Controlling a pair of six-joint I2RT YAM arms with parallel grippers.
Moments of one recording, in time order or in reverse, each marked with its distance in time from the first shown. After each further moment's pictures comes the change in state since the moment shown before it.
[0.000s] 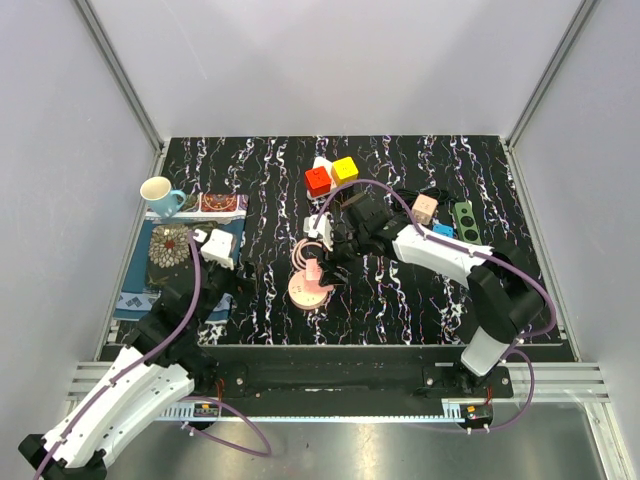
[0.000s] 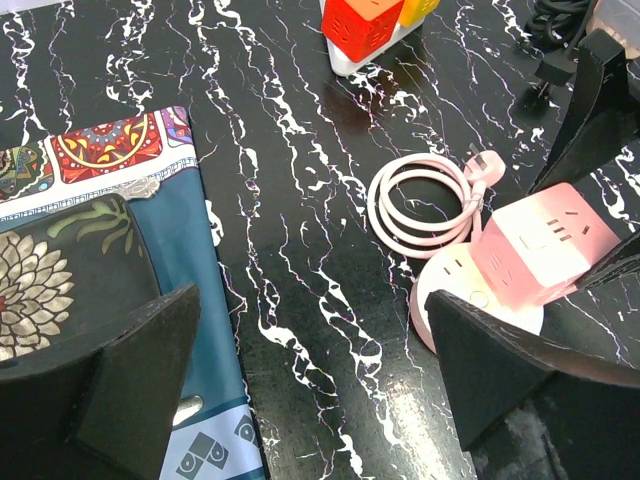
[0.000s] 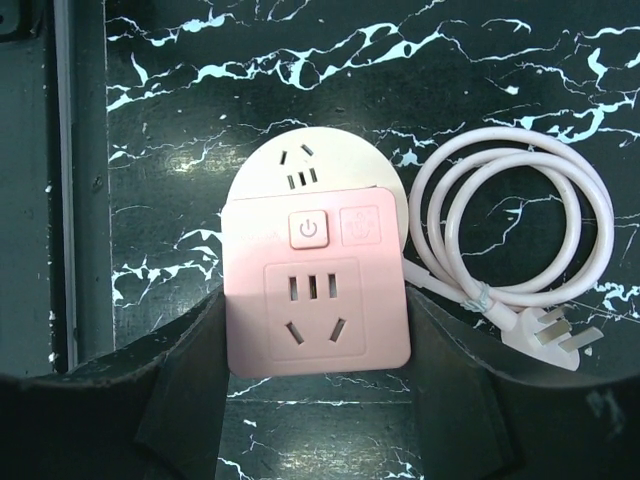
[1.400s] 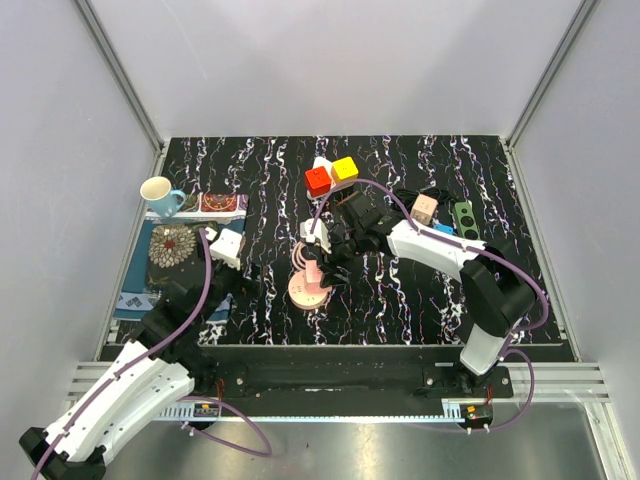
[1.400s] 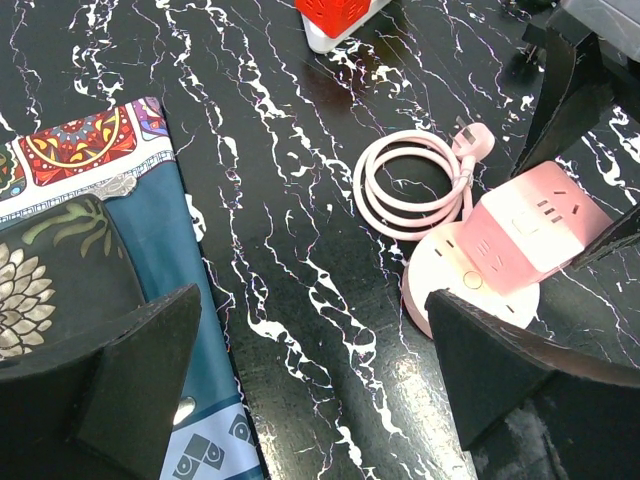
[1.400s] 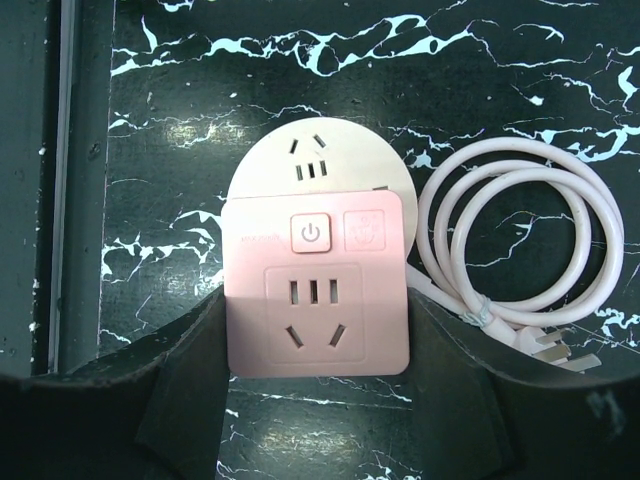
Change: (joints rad) left arm 0.000 0.053 -0.001 0.009 0.056 0.031; right arm 0.001 0.055 0.062 -0.097 -0.032 -0.137
